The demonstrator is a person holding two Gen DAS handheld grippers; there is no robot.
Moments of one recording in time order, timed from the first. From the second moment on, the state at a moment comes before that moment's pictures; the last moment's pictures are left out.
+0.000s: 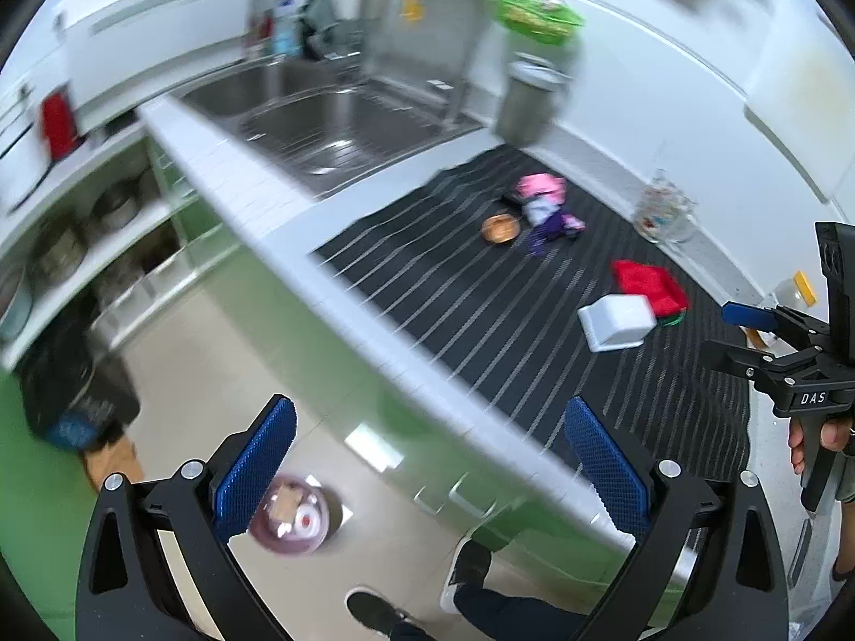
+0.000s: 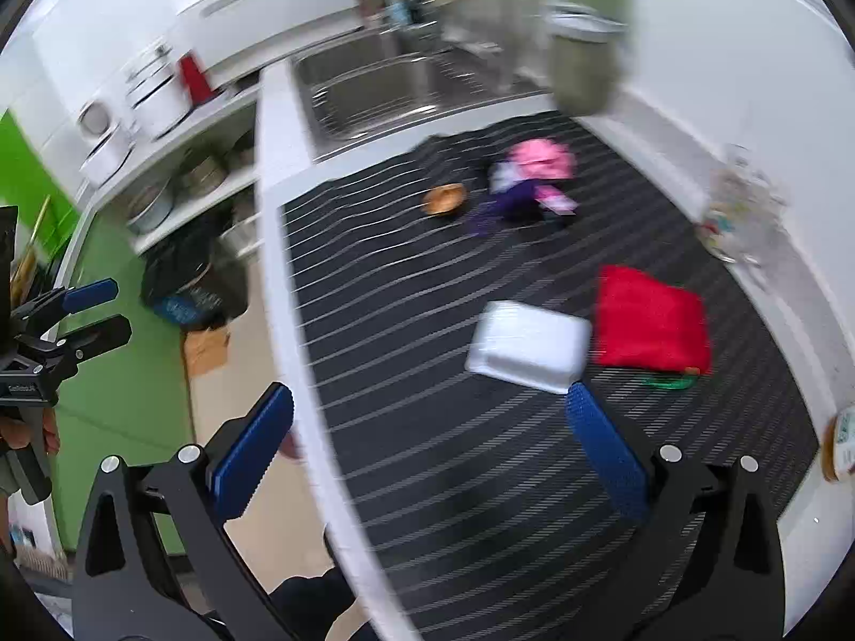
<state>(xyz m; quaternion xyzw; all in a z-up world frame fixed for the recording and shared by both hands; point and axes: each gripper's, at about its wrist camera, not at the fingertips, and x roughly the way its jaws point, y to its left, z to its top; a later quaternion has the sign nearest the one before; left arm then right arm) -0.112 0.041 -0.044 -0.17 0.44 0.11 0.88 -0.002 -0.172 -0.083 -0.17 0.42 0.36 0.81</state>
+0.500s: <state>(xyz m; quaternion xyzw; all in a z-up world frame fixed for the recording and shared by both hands) 0.032 0.015 -0.064 -0.12 0.48 0.04 0.87 0.081 -0.204 -0.090 -0.16 0.44 0.32 0.82</state>
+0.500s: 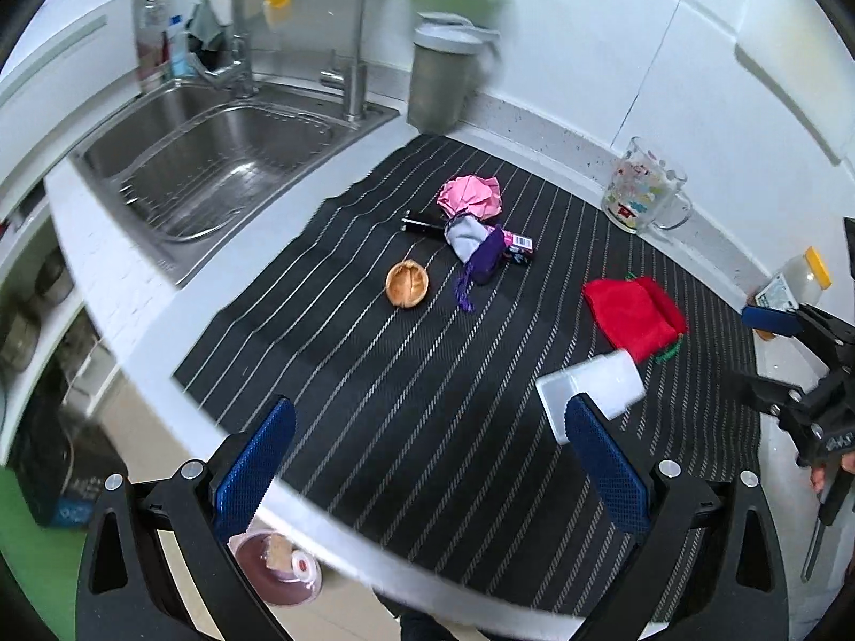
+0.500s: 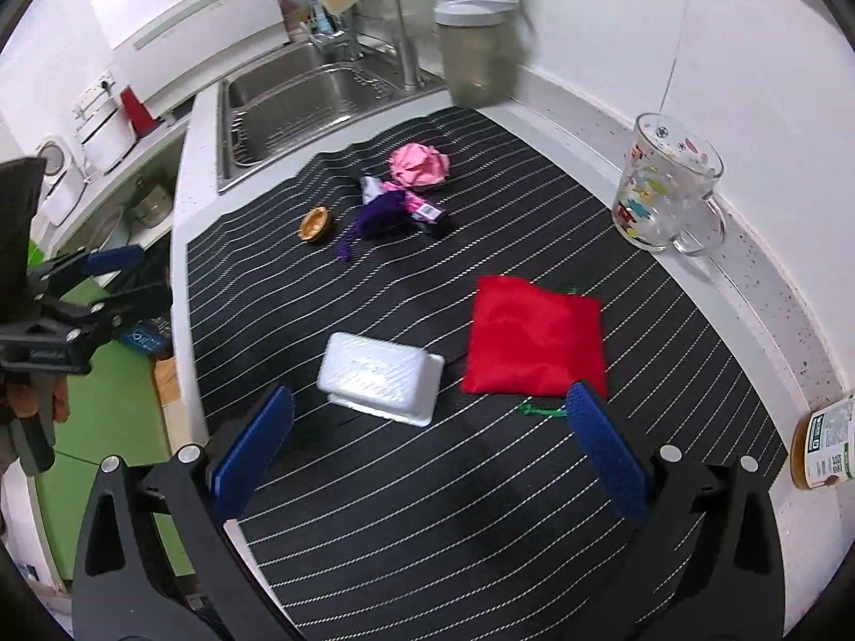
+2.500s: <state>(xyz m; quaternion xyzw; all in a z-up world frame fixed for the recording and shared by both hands) 0.075 0.023 -0.067 -0.14 0.49 0.01 0.86 0.153 -0.202 -0.110 -0.17 0.46 0.27 0.83</state>
